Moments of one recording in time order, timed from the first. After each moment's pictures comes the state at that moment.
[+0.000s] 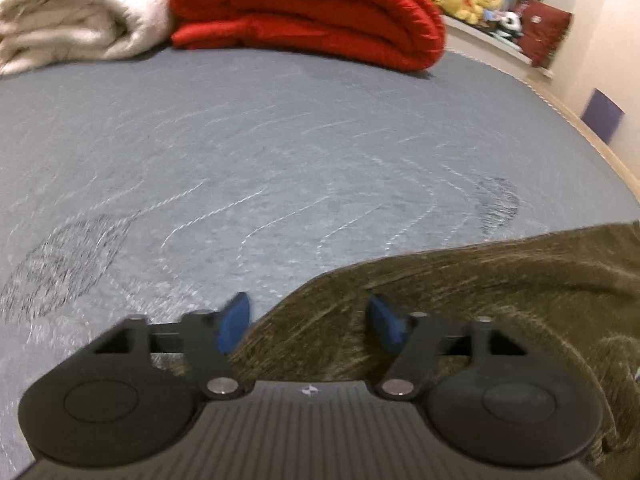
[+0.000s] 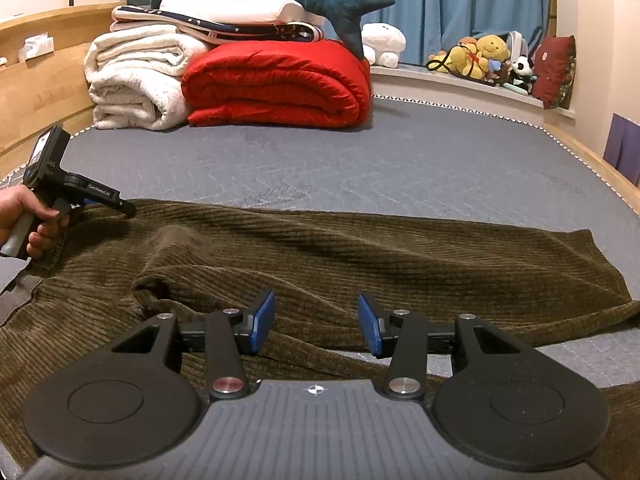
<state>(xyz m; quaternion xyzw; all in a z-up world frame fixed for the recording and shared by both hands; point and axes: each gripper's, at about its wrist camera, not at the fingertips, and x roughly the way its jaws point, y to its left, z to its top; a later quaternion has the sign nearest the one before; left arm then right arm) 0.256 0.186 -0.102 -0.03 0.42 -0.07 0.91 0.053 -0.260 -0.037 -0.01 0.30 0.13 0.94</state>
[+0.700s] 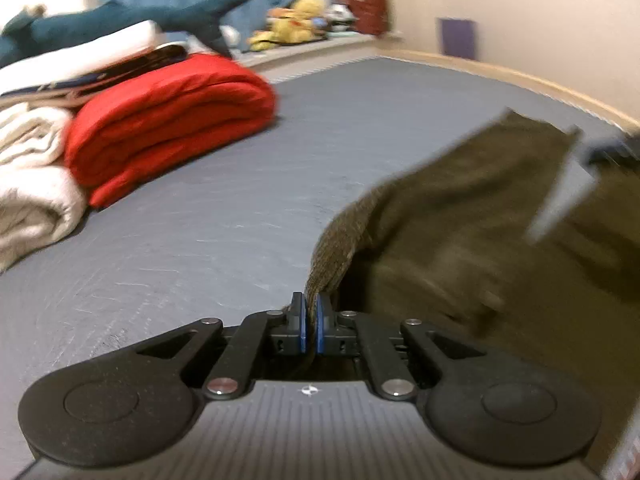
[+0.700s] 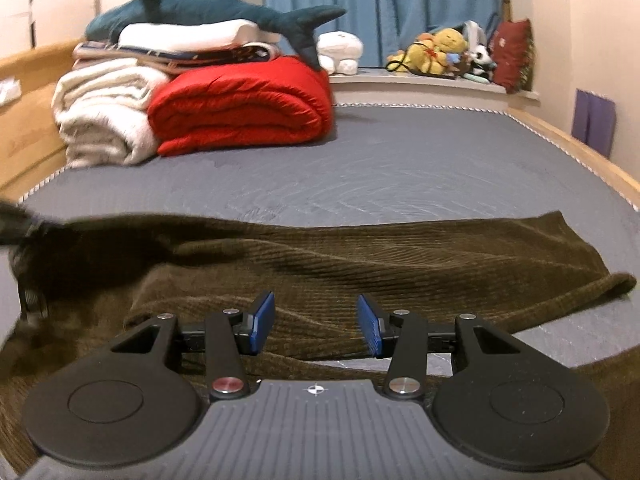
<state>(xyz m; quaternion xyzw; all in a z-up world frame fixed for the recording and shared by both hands) 0.095 0.091 0.000 0.19 0.32 -0.21 0.91 0.047 -0.292 -0.014 0.07 0.29 0.09 0.95</state>
